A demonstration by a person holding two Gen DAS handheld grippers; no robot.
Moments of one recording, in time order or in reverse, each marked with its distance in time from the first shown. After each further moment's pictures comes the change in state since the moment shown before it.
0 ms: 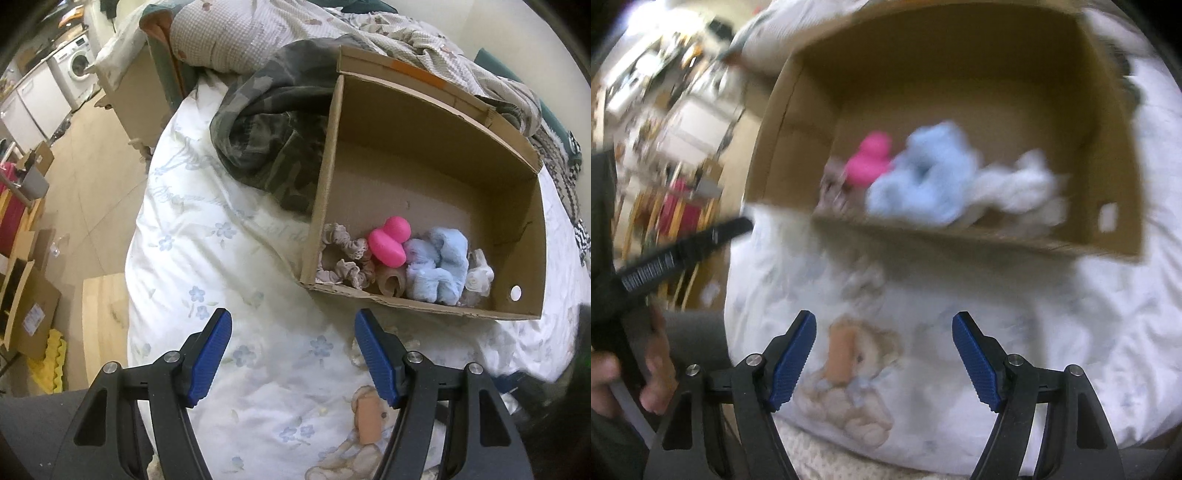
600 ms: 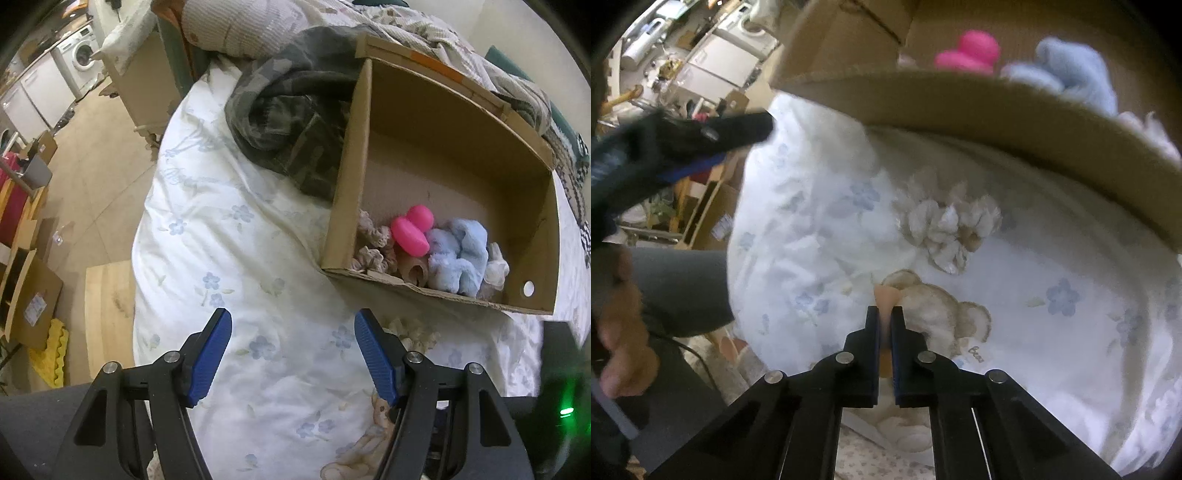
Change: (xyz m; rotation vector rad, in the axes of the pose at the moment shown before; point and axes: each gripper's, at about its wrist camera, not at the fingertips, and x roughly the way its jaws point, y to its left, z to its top) left arm 0.013 0.011 -0.007 -0.018 0.044 0.015; right arm 0.061 0.041 -0.013 -0.110 0.171 0.060
